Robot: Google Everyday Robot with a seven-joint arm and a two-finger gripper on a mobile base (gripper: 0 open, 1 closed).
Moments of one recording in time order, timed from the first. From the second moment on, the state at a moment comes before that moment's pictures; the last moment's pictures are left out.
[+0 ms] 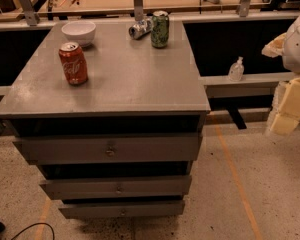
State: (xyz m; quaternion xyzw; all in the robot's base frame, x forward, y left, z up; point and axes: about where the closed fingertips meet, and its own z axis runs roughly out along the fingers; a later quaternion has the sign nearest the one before) arm 0.438 -0.217 0.976 -0.60 0.78 -0.03 0.16
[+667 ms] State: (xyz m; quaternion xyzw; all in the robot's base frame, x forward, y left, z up) arm 0.457 -0.194 0.973 -0.61 0.77 0.01 0.20
